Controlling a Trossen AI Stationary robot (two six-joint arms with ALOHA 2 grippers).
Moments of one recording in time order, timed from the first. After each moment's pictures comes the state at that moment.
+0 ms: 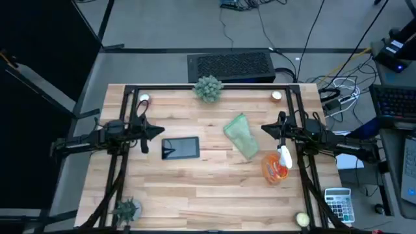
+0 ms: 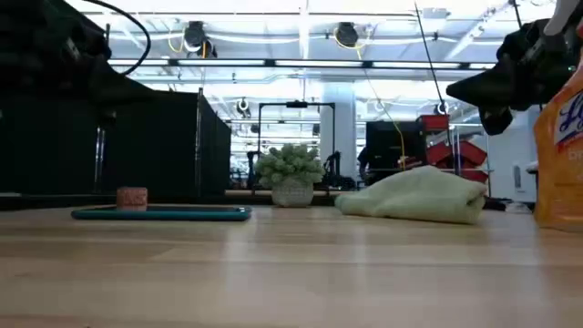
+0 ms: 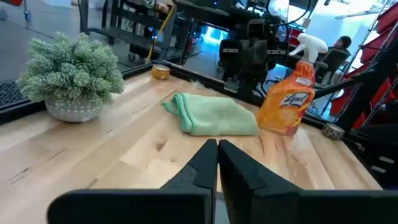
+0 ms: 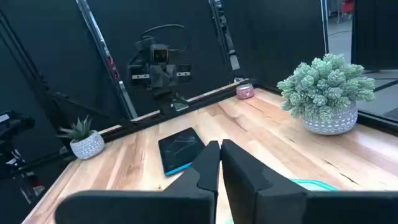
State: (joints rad) left arm 0.17 0.03 0.04 -0.09 0.00 -0.28; right arm -0.21 0.00 0.02 -0.01 0.00 0.30
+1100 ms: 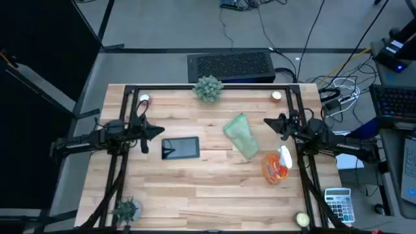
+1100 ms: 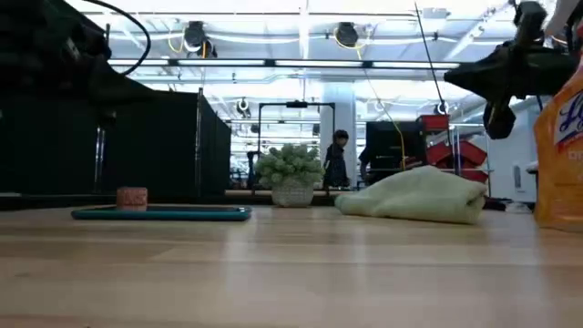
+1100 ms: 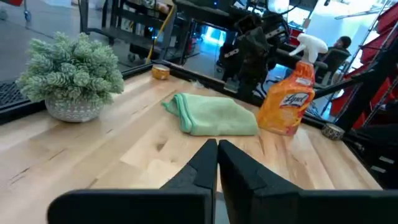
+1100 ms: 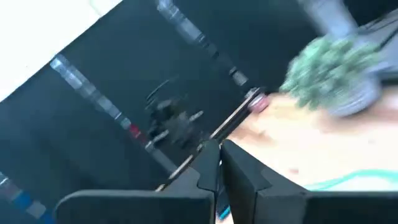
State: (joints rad) left arm 0.17 0.03 0.04 -0.09 0.00 -0.28; right arm -0.21 0.00 0.02 0.11 0.19 0.78
